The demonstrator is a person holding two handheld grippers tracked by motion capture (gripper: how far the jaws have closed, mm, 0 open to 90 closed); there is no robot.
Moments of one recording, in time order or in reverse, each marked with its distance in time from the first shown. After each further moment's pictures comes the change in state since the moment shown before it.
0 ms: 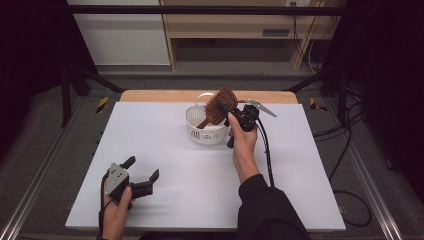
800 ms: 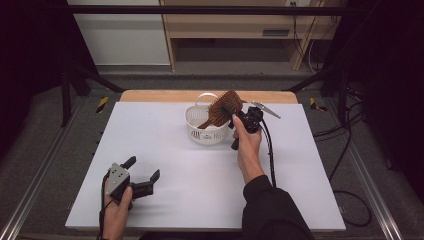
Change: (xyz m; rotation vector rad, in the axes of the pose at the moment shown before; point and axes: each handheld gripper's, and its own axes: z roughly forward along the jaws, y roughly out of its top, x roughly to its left) left arm -0.001 0.000 0.001 0.004 -0.003 0.001; right arm -0.016 -0.001 -0.007 0.029 -0.014 0.027
